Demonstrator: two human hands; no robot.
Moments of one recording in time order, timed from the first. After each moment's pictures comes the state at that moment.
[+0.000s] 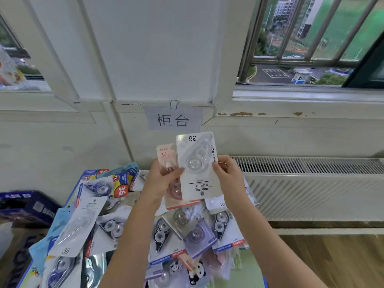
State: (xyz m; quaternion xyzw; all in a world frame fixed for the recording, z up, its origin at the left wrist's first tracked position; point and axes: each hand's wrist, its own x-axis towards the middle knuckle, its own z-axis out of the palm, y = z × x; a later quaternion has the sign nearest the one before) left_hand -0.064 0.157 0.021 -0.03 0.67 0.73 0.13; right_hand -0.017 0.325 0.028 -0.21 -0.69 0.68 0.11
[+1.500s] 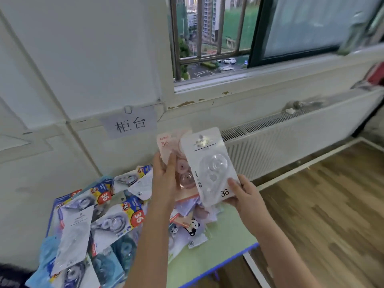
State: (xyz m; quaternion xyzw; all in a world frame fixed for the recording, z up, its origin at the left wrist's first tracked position) left_hand 0.069 0.159 0.071 0.10 0.61 0.77 0.15; right_hand 0.206 0.270 0.046 -0.25 -0.57 0.75 0.22
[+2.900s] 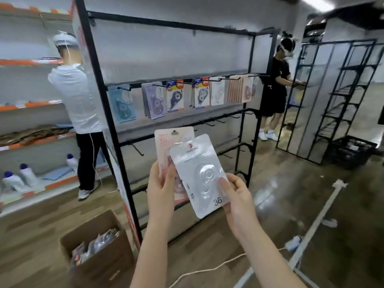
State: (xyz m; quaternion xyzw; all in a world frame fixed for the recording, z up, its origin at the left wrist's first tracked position) left_hand 1.068 0.462 0.136 0.62 0.19 0.48 0.59; right_hand 1.154 0.340 0.118 -0.49 -0.17 0.21 0.83
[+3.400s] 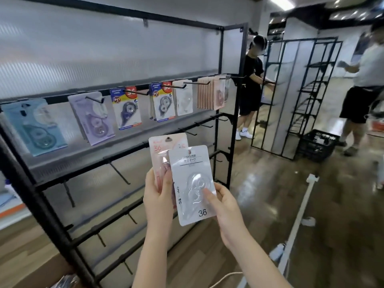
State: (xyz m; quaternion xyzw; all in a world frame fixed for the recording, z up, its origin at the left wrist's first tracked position) left_hand 1.281 0.506 0.131 0.61 0.19 0.44 0.63; right_hand 1.337 0.389 0.112 -0.58 -0.16 0.18 0.78
